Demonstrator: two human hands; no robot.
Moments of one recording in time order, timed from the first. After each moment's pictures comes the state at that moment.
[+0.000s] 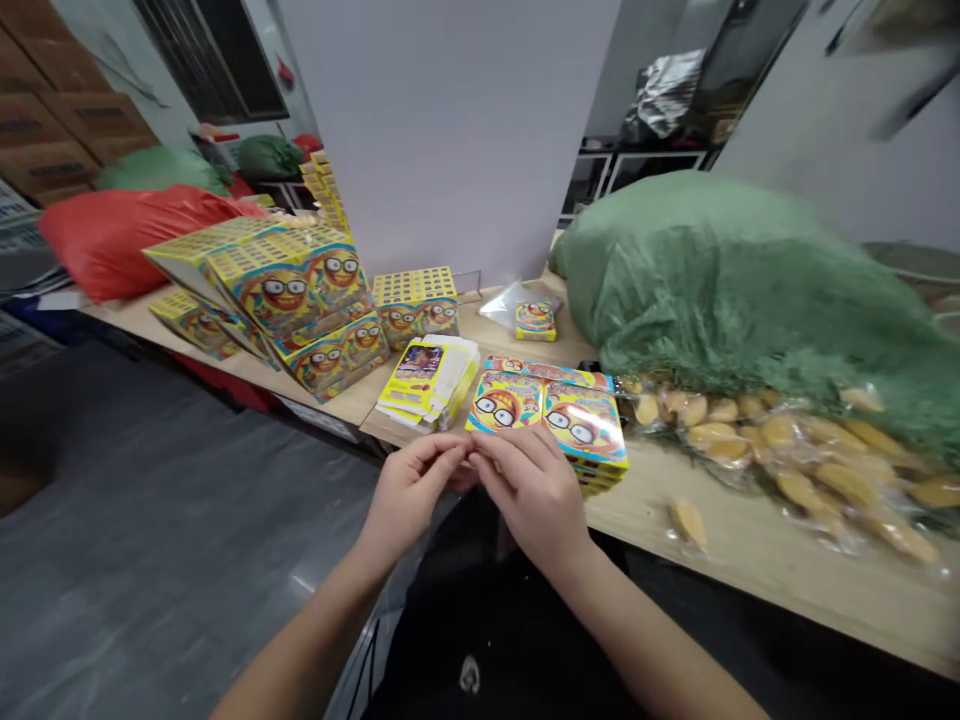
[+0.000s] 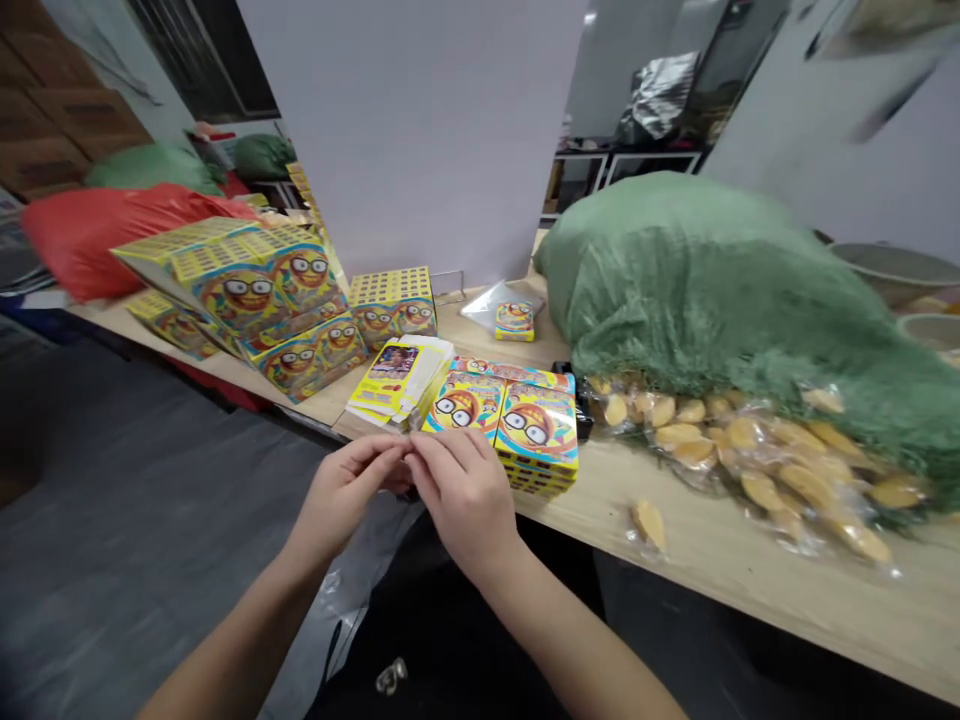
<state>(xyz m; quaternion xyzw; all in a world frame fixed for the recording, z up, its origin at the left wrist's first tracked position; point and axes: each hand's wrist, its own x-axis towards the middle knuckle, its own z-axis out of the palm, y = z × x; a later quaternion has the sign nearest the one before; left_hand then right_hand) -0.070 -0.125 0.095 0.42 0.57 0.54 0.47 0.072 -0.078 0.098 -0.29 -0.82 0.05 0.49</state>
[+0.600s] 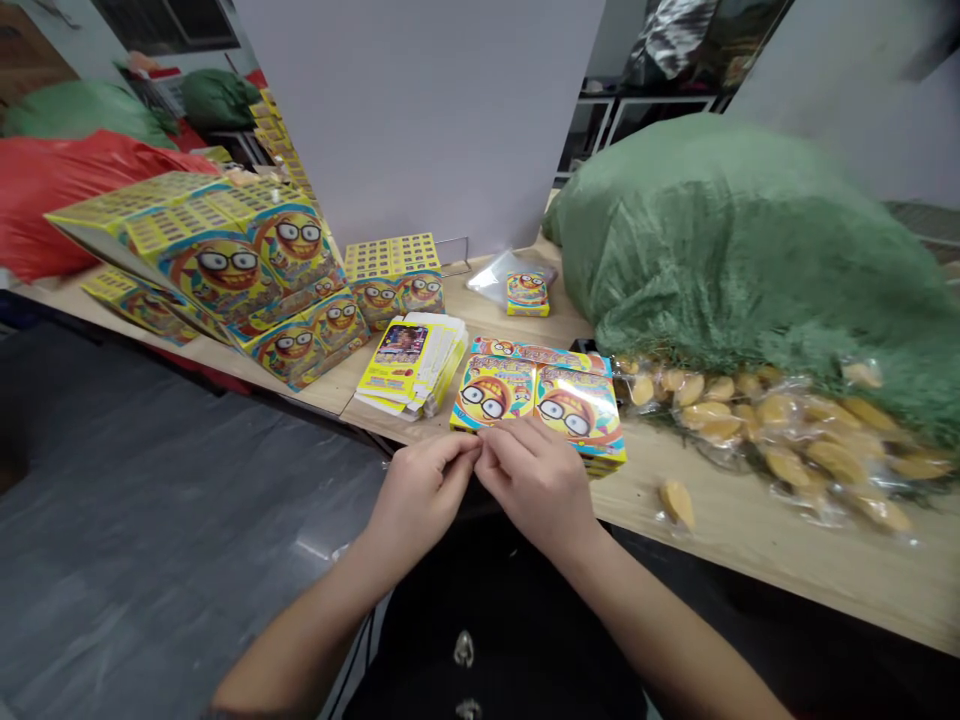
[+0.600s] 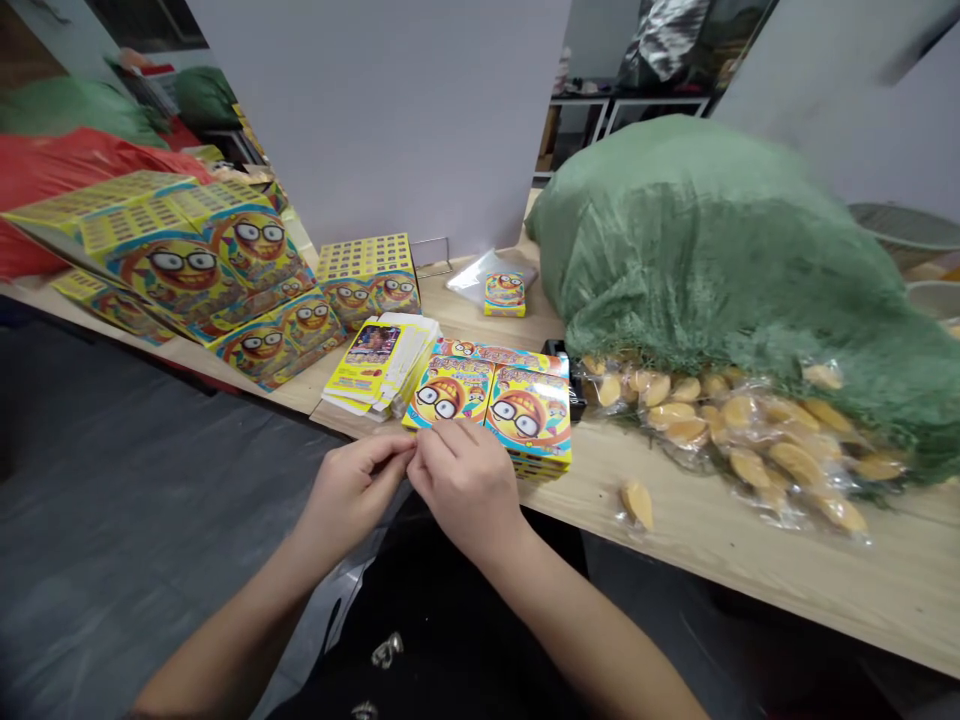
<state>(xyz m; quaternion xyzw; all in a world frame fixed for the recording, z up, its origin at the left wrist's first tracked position) -0.059 -0.100 0.091 0.62 0.61 0.40 0.28 0.084 -0.049 0.084 -0.33 -0.85 0.03 0.40</state>
